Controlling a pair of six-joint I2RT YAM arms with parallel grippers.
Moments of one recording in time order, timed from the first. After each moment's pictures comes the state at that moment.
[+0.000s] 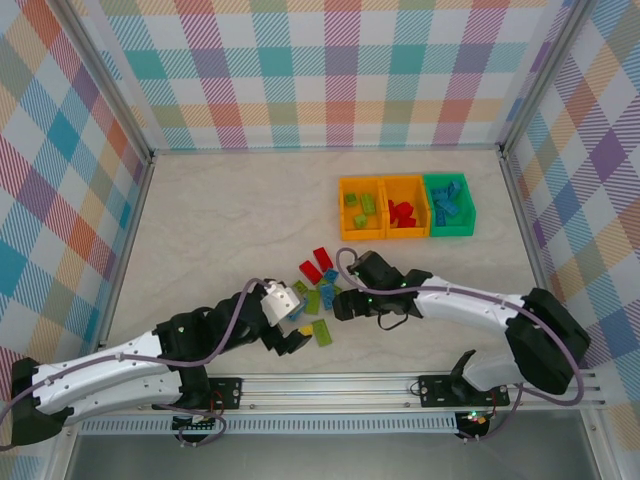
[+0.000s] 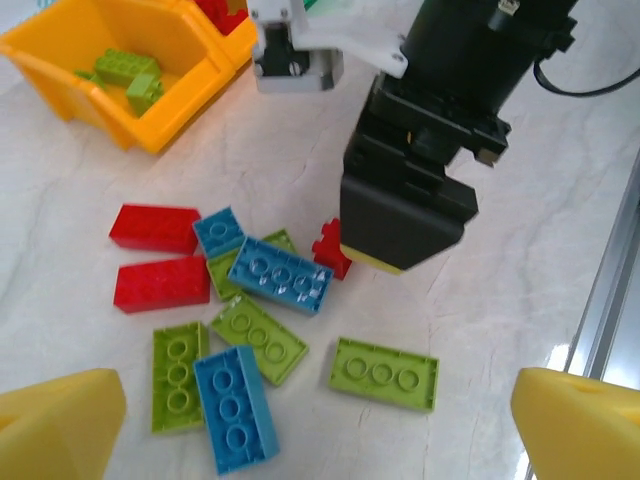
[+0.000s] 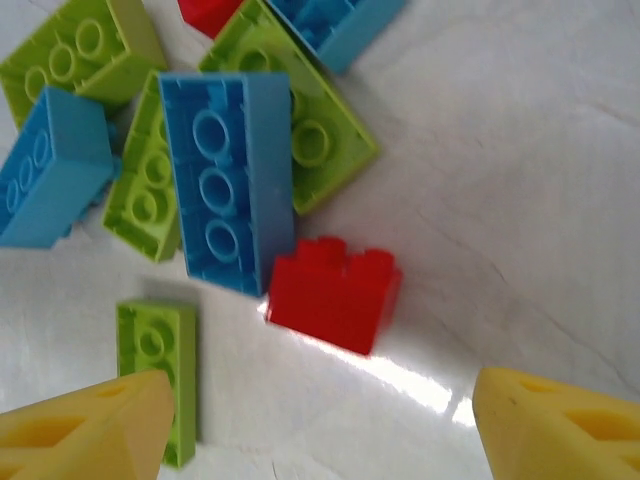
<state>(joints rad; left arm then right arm) -1.15 0.68 0.53 -0.41 -0.21 0.00 0.87 1.38 0.72 -0.39 -0.11 0.57</state>
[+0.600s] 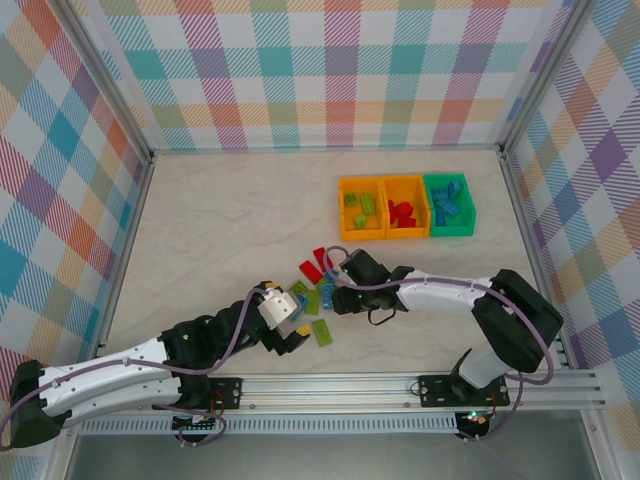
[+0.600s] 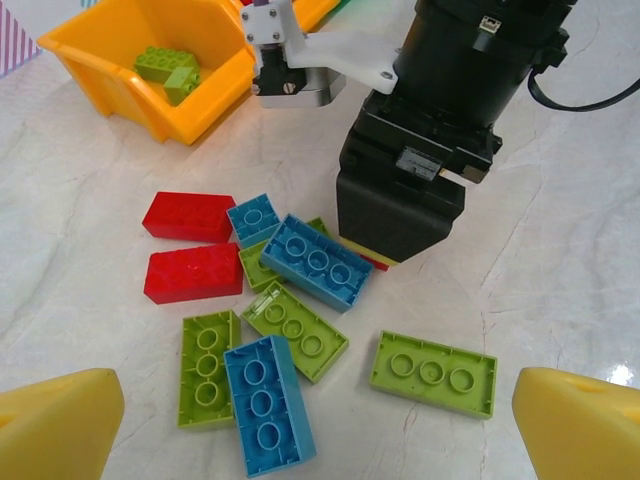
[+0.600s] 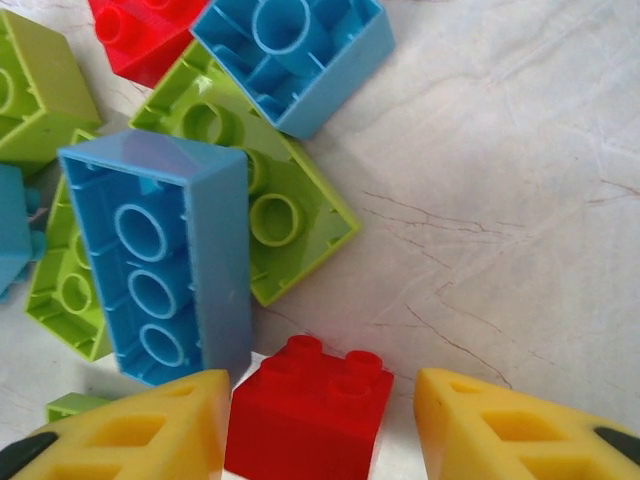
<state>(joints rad) -1.15 0.66 0.42 -0.28 -0.28 0.02 0.87 1.53 0.74 -0.30 -0.06 0.57</state>
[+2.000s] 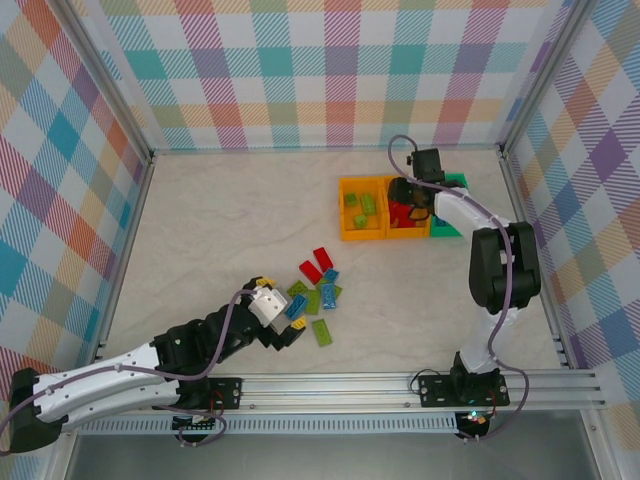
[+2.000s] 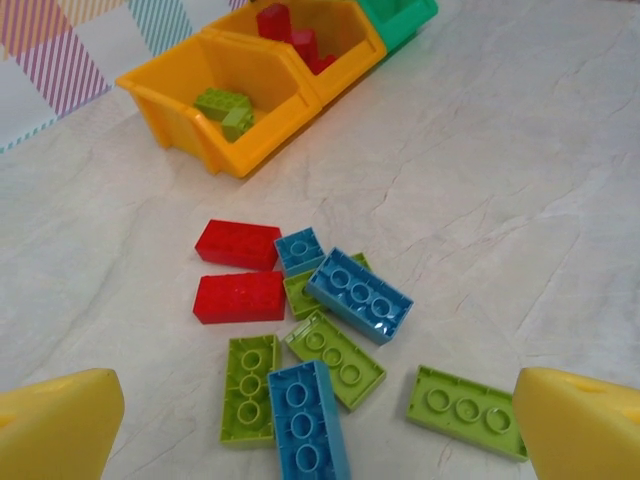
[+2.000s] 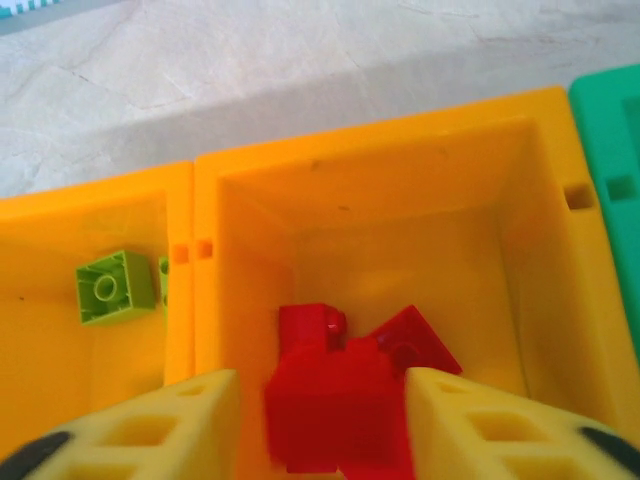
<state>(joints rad) -1.15 0.59 0.38 -0.24 -0.37 0.02 0.21 1.87 1.38 -0.34 -0.04 0.31</state>
